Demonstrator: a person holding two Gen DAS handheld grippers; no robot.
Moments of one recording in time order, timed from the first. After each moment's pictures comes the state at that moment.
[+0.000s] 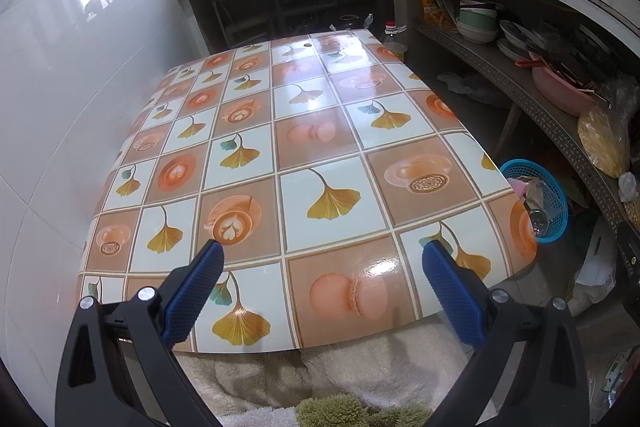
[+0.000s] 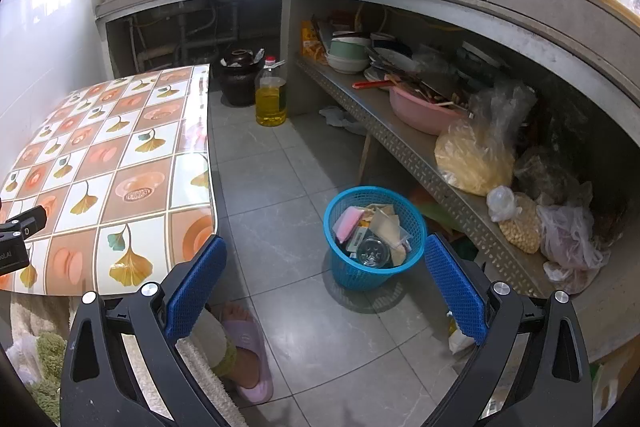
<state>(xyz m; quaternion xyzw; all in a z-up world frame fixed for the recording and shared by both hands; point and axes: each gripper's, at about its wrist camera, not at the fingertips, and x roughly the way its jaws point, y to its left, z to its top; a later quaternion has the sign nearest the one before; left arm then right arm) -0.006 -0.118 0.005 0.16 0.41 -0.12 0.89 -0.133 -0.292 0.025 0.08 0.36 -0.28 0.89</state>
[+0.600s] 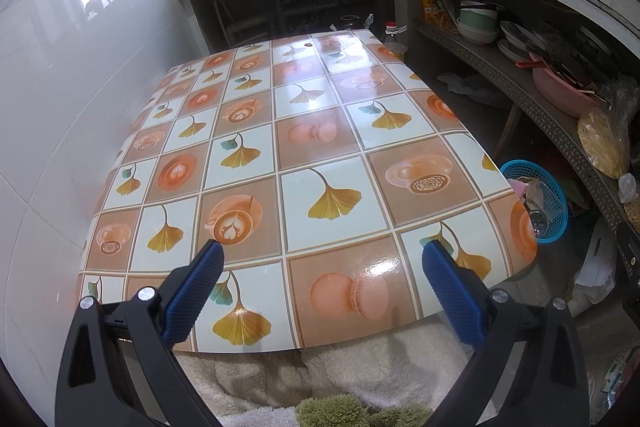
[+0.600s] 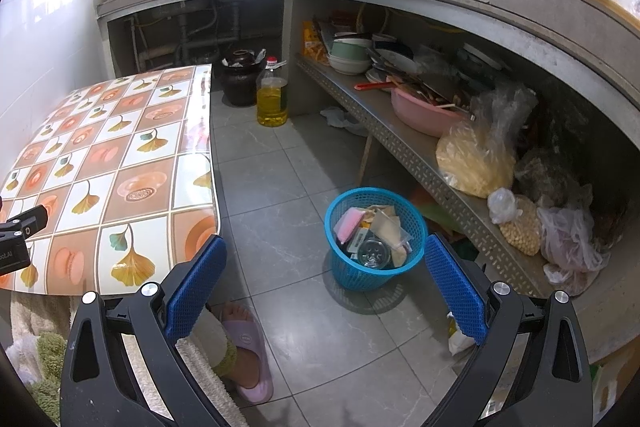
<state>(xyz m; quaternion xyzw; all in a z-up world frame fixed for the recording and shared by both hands) -0.006 -0.117 0.005 0.16 0.41 -0.12 0.89 -0.133 -0.291 0.025 0.07 0.36 -0.28 0.89</state>
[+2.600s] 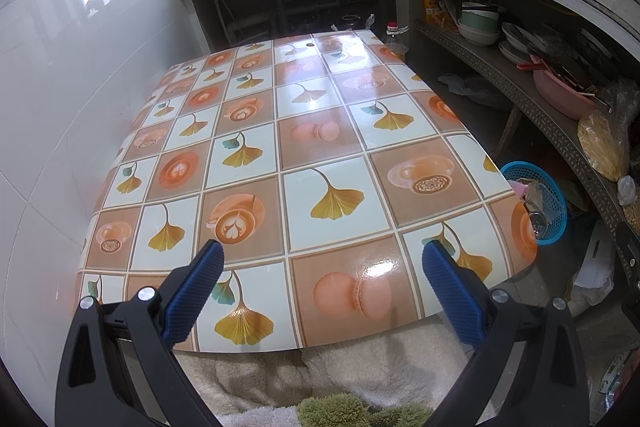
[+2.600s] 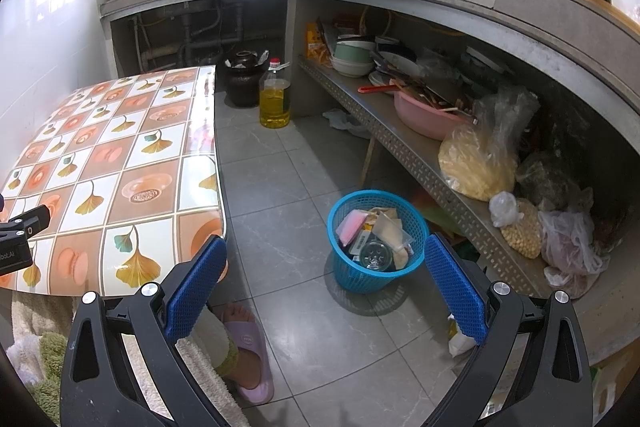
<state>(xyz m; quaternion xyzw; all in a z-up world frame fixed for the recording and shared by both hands) -0.005 -0.115 0.005 0.15 0.41 -0.12 0.89 -0.133 -0.290 0.026 0.07 0.36 -0.28 0.89</state>
